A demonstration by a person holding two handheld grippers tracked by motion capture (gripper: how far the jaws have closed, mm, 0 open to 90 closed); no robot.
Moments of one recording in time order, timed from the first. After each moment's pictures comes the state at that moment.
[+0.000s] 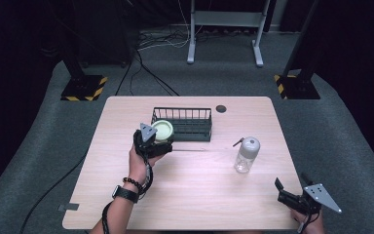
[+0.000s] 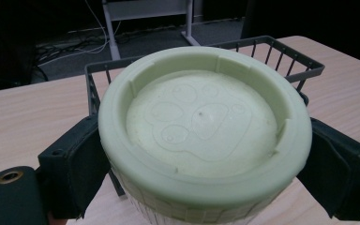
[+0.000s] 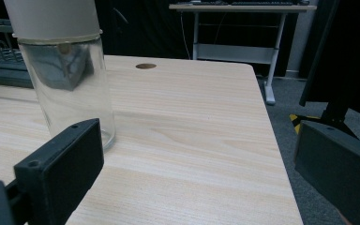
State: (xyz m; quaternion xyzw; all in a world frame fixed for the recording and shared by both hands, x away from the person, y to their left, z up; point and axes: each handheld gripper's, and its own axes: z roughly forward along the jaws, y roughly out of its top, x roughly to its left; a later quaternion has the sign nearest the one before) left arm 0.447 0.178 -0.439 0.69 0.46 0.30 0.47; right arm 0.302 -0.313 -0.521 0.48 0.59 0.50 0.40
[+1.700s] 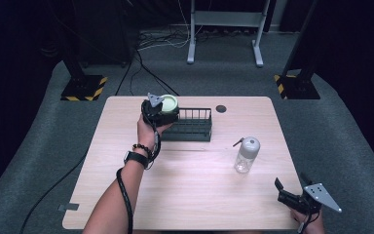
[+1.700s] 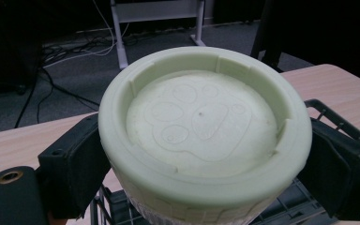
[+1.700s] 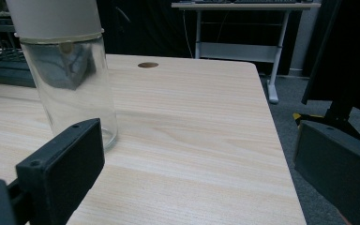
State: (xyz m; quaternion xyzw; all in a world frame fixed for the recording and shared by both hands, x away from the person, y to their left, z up) left arm 0.542 0.162 -0.411 0.69 0.48 0.30 0.46; right arm 0.303 -0.314 -0.521 0.48 0.60 0.50 0.39
